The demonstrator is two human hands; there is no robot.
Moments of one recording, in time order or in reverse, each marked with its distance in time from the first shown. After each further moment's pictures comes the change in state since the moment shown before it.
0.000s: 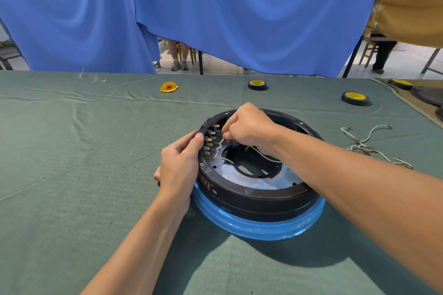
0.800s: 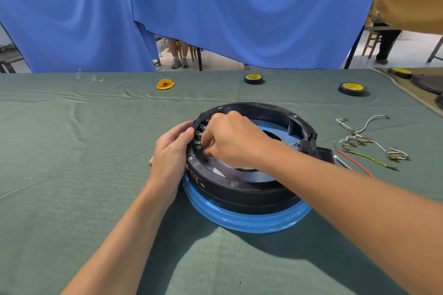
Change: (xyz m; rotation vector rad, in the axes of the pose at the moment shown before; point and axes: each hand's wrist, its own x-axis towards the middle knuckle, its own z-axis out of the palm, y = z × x) left_hand -0.001 0.013 -0.002 -0.109 -0.096 -0.052; right_hand -0.050 -0.009 0.005 -0.383 -0.026 -0.365
